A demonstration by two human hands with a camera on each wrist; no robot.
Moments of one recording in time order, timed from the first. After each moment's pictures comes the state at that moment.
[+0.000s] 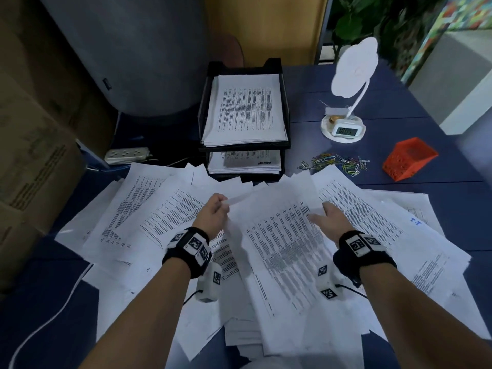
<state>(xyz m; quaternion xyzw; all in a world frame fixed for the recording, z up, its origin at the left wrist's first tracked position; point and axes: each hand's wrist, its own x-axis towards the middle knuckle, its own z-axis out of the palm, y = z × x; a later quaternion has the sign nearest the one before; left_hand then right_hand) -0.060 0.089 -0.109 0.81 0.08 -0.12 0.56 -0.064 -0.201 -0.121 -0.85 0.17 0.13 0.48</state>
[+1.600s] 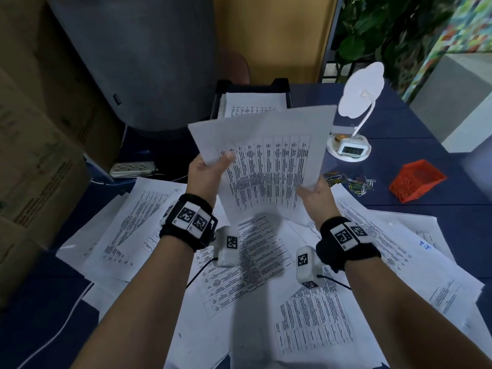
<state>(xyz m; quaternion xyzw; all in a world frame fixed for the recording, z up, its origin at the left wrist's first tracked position) 0.002 0.082 0.006 0.61 0.04 0.07 0.79 -0.010 -0.134 -0.042 -0.74 0.12 0.00 0.66</state>
